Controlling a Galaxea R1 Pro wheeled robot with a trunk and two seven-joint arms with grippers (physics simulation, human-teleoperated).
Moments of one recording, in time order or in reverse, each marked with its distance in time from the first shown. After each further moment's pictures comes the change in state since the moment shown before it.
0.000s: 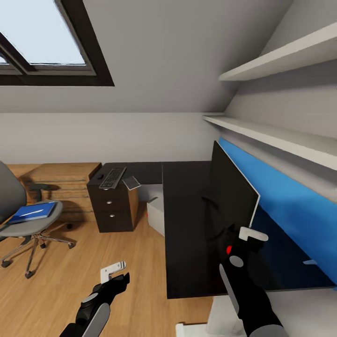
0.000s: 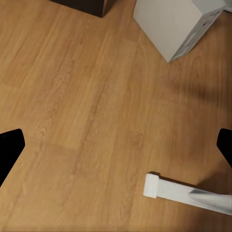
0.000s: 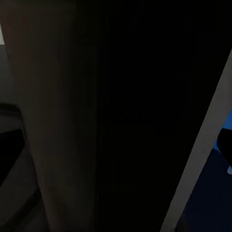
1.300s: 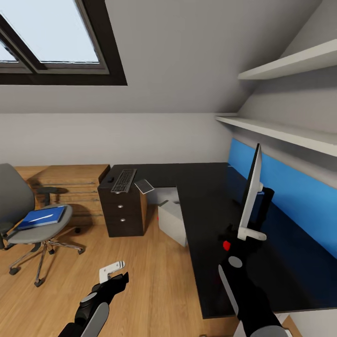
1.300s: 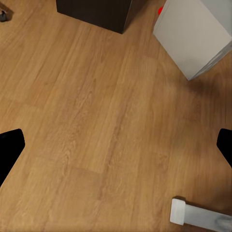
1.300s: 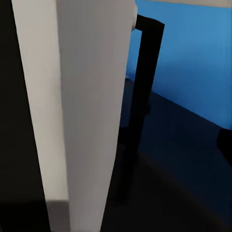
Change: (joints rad) left arm 0.000 0.000 0.012 -0.001 0.002 0.000 -0.001; right arm 0.004 -0.002 0.018 -0.003 0.003 0.001 0.002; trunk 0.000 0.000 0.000
